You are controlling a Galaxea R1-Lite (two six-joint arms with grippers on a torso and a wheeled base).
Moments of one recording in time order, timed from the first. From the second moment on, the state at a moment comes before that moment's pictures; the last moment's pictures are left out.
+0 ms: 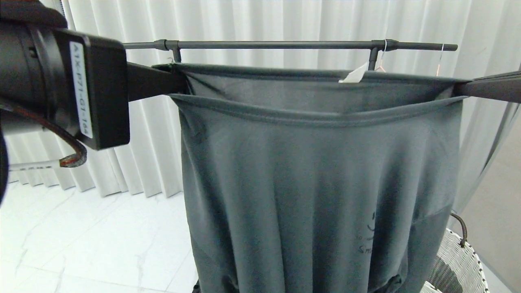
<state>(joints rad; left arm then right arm) -1.00 1.32 -1.49 0.46 0.51 0.04 0.49 1.24 -1.44 0.43 0.24 -0.14</state>
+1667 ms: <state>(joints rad) -0.72 1.12 -0.96 0.01 0.52 0.25 0.07 1.24 -1.04 0.06 -0.07 -0.35</state>
